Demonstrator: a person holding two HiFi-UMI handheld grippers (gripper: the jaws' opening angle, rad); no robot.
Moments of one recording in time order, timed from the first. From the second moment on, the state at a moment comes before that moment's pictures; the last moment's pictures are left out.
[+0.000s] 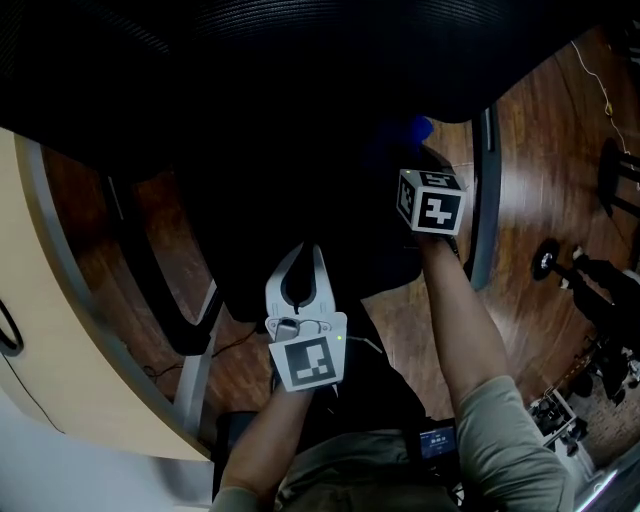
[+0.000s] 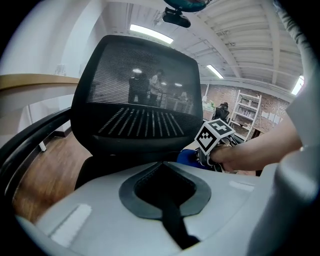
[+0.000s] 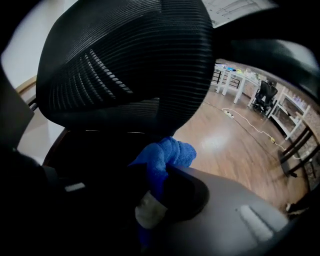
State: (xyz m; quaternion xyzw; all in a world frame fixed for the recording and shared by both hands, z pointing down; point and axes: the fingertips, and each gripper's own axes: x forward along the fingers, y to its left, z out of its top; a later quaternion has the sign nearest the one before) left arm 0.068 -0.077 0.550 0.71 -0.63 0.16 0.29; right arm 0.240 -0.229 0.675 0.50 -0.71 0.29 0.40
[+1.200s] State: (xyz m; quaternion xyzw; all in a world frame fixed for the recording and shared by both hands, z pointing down) left arm -0.067 0.050 0.490 0.62 -0.71 0.14 0.30; right arm -0.070 -0.067 0.600 0.21 -0.88 0.19 0.38
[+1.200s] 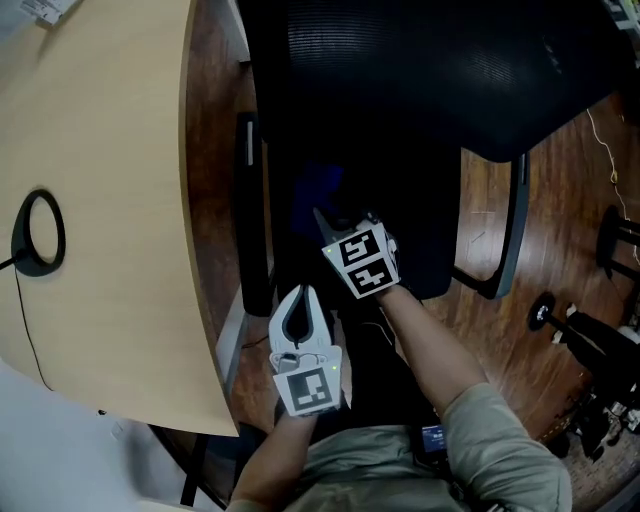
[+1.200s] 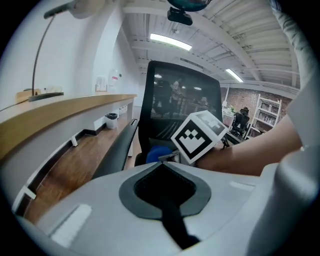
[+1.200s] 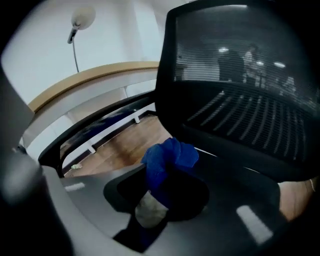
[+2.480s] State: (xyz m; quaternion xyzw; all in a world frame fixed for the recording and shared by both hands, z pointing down) left arm 0.066 -0.016 0.528 0.71 -0.61 0.18 0.28; right arm 0.225 -0.156 0.673 0.45 -0.73 0.27 0.44
